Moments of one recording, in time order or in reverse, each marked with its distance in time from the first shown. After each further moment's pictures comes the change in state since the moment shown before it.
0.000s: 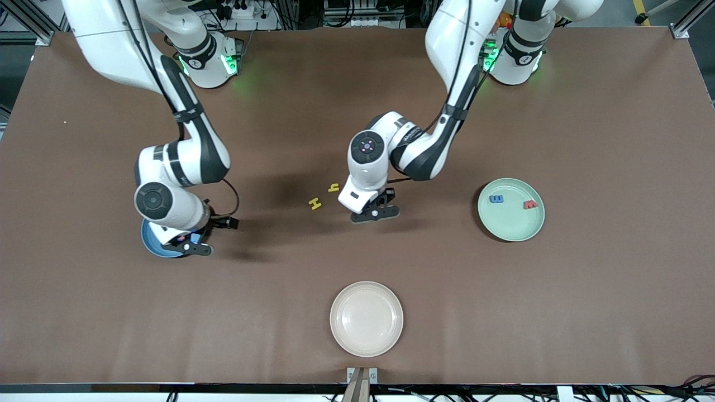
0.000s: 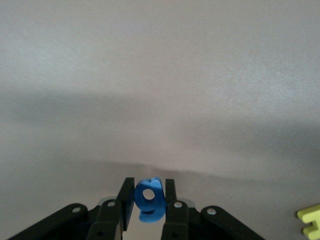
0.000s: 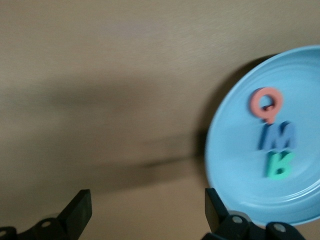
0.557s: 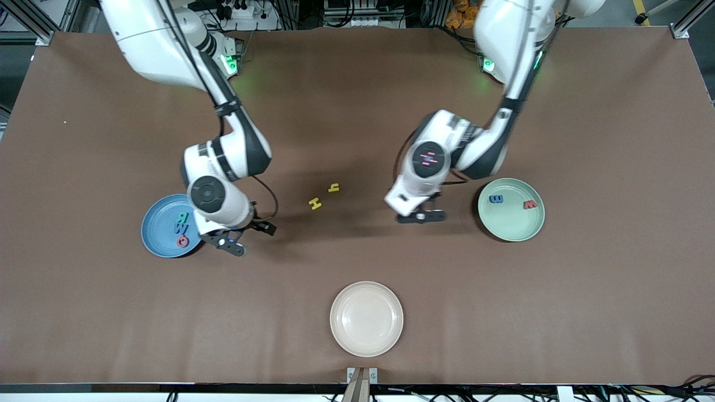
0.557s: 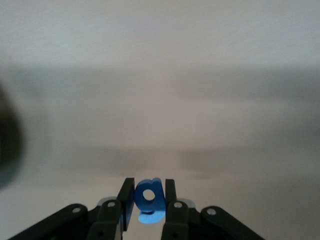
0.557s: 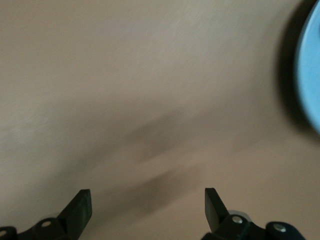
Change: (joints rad) left arm 0.259 -0.253 -0.093 -0.340 -0.002 -0.067 0.329; right arm 0.171 0.065 0.004 0.100 0.020 0.007 0.480
